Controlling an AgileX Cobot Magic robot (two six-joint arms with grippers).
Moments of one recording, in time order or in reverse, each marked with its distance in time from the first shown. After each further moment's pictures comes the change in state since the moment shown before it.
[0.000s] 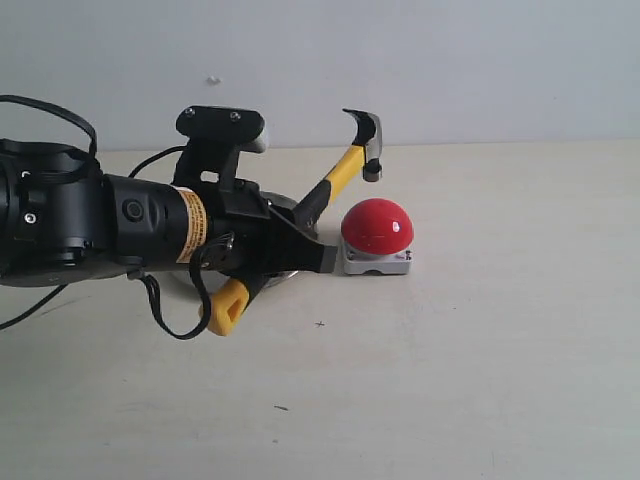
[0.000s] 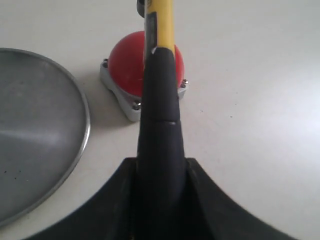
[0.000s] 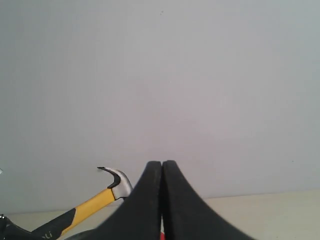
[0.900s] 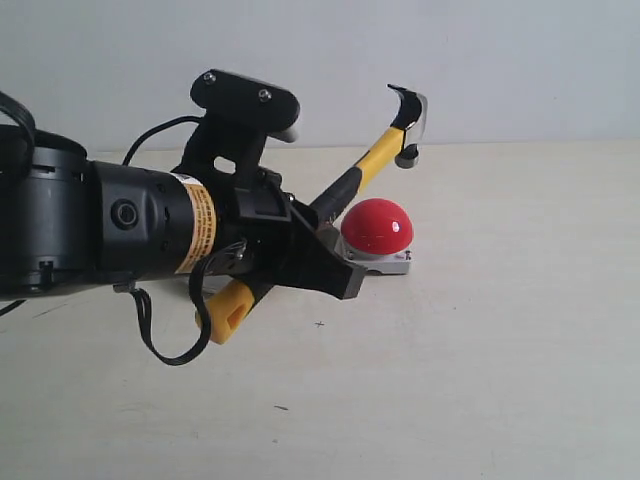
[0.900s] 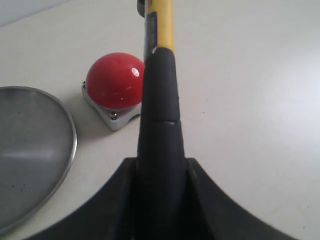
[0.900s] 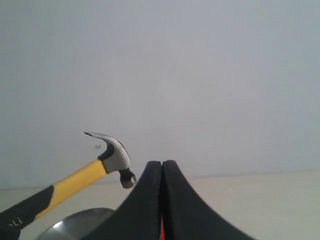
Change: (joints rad) left arm -0.163 -0.133 -0.009 0.050 0.192 0.029; right arm 0.000 0.379 -0.062 0.132 -0.194 -0.153
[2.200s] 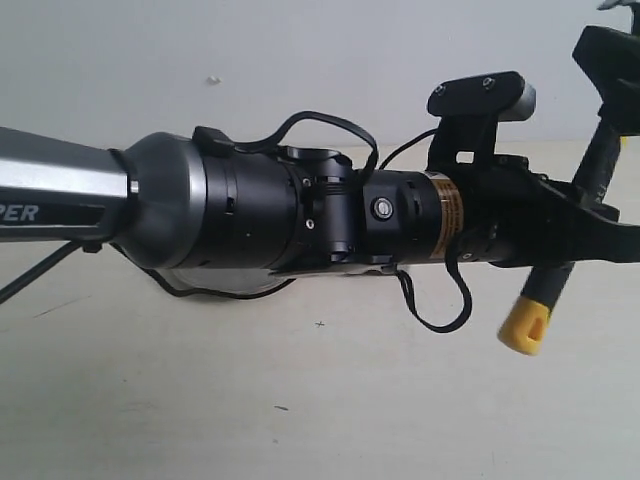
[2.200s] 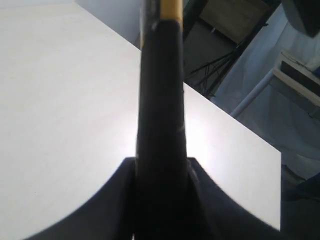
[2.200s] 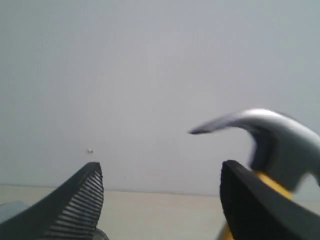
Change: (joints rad) left arm -0.098 0.473 -0.463 -0.077 -0.527 -0.163; right arm 0.000 0.562 -0.363 0.000 -0.131 -0.080
